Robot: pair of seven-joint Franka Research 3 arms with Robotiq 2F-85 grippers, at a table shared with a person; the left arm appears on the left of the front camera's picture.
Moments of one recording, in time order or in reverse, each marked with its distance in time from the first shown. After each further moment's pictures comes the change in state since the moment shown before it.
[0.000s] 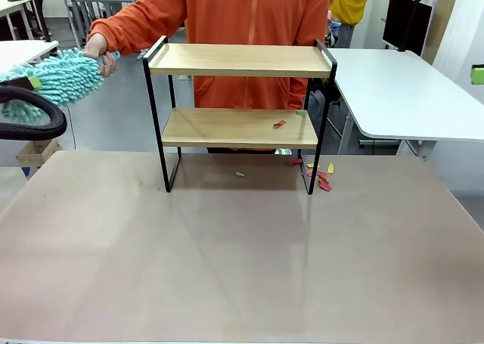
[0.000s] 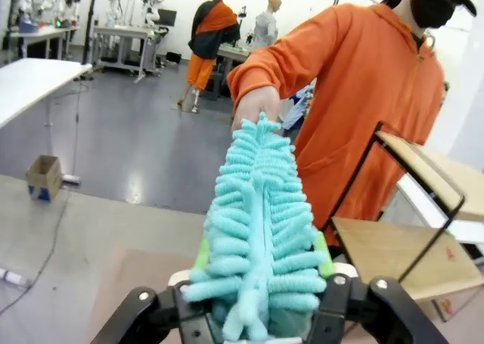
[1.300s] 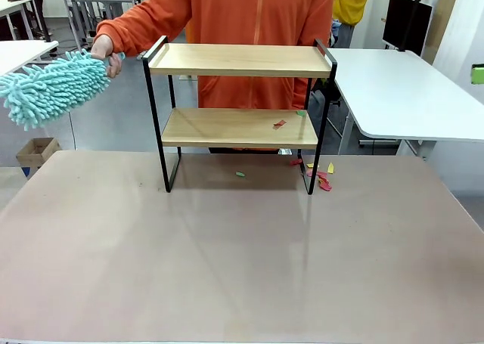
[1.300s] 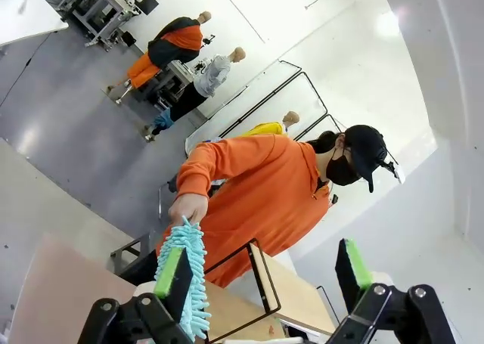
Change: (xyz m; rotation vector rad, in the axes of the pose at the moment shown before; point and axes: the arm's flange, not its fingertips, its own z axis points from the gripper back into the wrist) left arm 0.172 0.071 0.146 -0.214 -0.114 0.574; right arm 0.001 0.000 0.000 -0.001 0.002 0.001
